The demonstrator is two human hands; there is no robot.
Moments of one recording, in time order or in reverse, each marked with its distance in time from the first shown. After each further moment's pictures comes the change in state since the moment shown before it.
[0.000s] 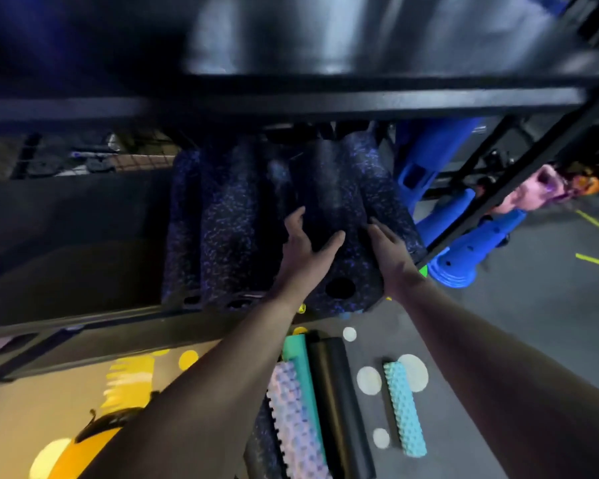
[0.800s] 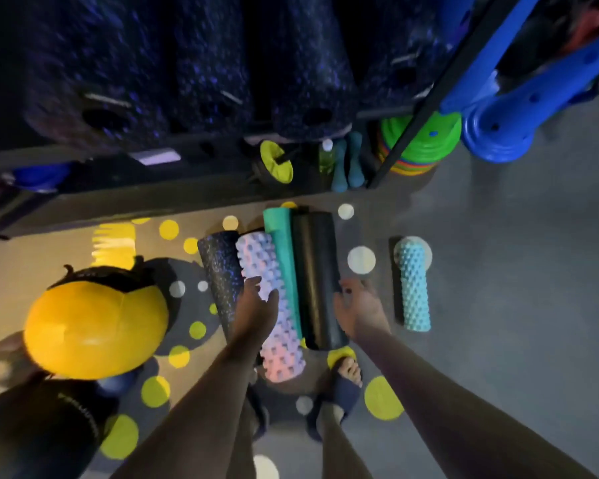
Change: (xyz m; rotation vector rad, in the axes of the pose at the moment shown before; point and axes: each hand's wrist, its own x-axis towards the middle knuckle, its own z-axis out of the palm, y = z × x) left_hand -0.216 -0.331 0.130 0.410 0.098 -0.689; right_hand -0.073 0.379 -0.170 -0.905 -0.273 0.133
